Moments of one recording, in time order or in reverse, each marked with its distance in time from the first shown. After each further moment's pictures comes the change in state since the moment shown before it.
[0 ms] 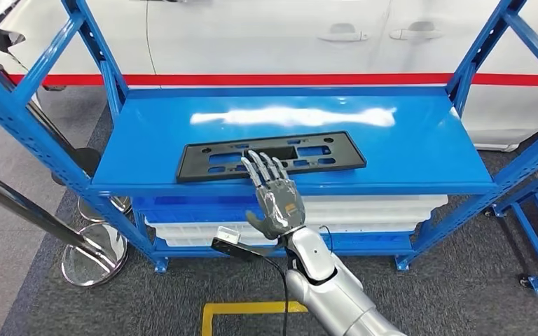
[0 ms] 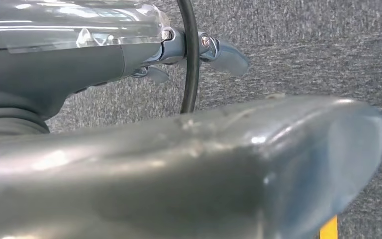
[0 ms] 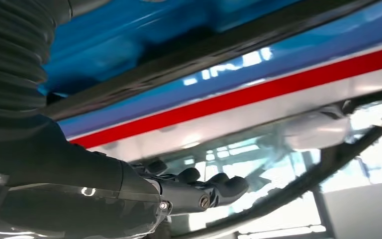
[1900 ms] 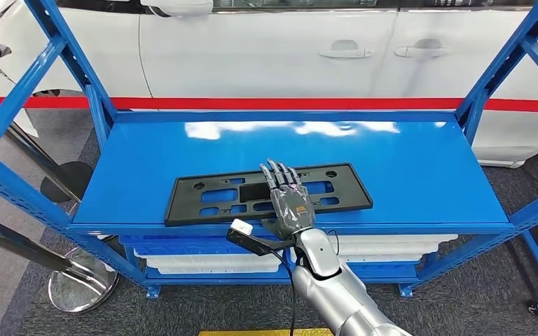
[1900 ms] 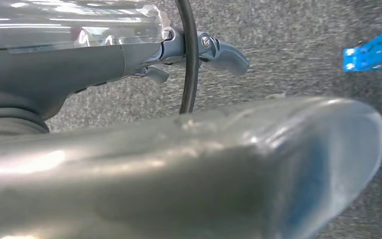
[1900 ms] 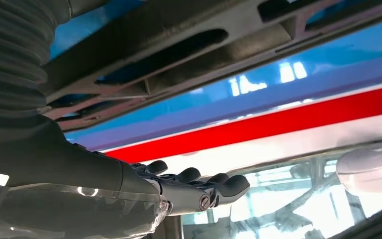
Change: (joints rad) left arm -0.024 0.012 0.000 0.001 -0.042 0.003 0.024; right arm -0.023 0.036 -0.112 0.190 0.001 -0.015 -0.020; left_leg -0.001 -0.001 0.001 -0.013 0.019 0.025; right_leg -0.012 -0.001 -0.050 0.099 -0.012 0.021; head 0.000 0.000
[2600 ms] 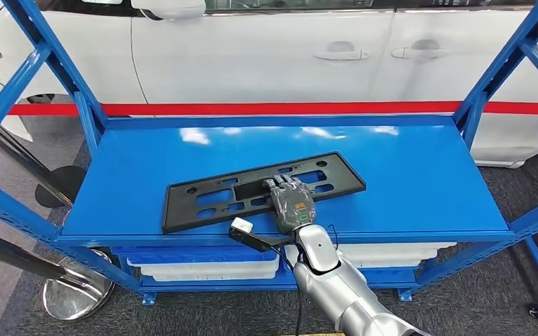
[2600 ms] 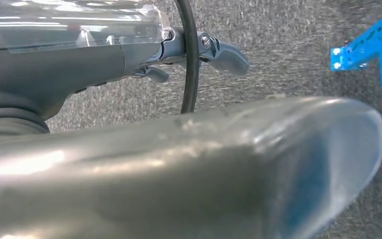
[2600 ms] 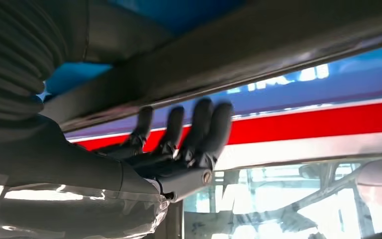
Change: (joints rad) left arm -0.002 -0.003 0.000 0.000 -0.021 0.021 0.000; right arm -0.058 0.005 0.001 0.113 0.101 -0.022 0.048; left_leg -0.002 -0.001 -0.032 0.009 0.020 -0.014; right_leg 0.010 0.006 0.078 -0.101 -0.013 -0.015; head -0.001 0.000
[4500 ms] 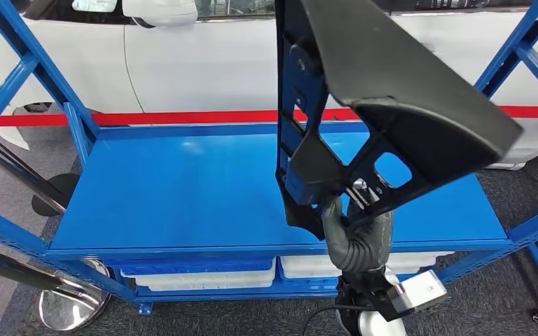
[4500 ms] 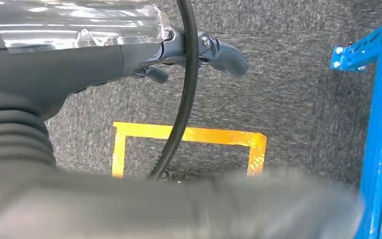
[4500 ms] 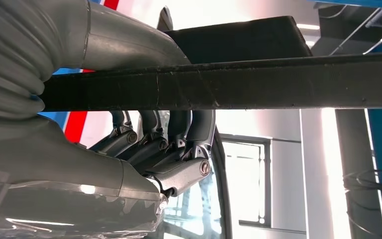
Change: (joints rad) left arm 0.036 -0.075 0.125 0.000 0.082 0.043 -0.049; right arm 0.462 -0.176 -0.007 -1.190 -1.267 0.227 -0.564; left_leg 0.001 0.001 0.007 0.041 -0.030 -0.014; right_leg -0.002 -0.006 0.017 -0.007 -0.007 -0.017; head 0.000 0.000
